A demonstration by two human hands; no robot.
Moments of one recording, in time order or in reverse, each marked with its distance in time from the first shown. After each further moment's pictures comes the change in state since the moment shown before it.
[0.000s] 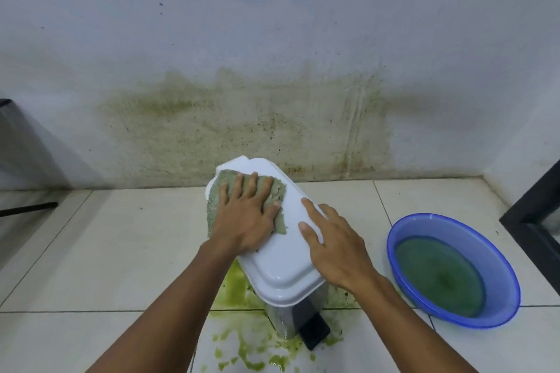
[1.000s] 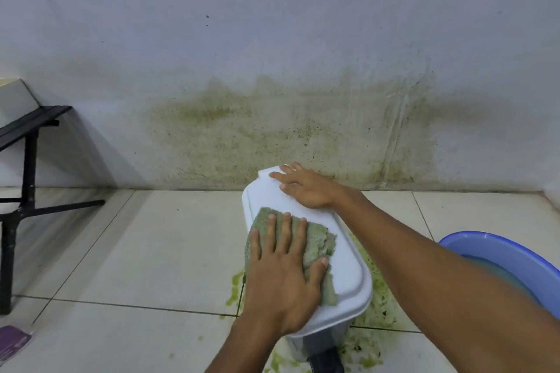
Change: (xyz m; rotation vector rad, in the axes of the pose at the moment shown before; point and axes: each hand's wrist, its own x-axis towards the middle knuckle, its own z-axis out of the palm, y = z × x) left_hand -0.088 0.017 0.004 0.045 -0.020 -0.069; right_hand 0.160 -0.086 0.002 -0.111 -0.402 -0.401
